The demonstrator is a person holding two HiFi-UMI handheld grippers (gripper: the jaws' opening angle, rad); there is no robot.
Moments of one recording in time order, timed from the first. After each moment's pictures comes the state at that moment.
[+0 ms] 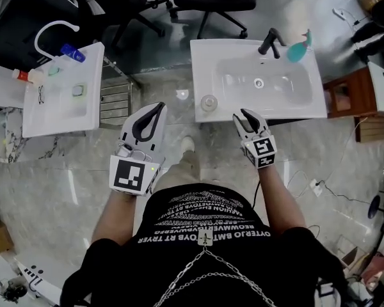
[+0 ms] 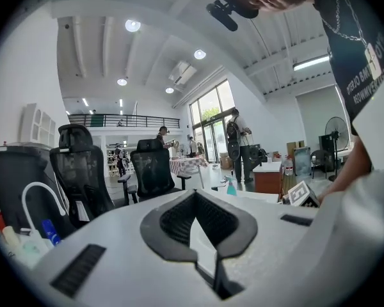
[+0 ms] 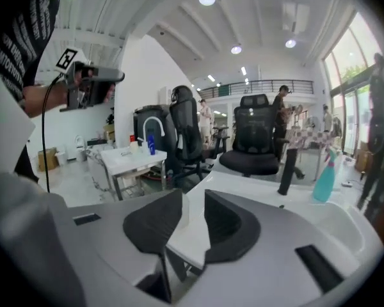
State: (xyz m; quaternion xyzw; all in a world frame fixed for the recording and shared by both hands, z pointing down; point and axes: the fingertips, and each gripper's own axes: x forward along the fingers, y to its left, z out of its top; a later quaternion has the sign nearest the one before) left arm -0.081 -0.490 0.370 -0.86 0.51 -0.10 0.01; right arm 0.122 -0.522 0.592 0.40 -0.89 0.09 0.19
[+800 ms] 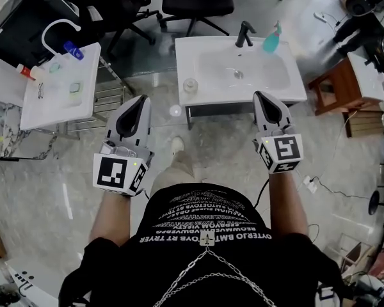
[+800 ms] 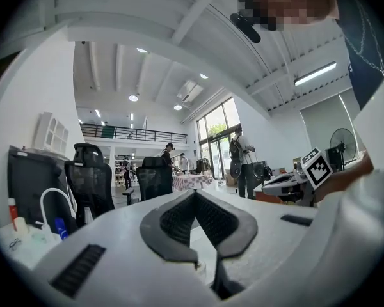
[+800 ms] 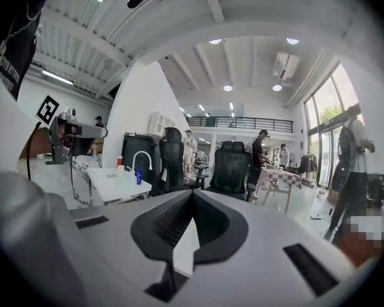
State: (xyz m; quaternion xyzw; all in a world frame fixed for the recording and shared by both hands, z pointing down) left arm -0.035 -0.345 0.294 -0.84 0.53 -0.03 0.03; right arm 0.212 -0.398 0.356 0.49 -0.86 -0.03 0.11
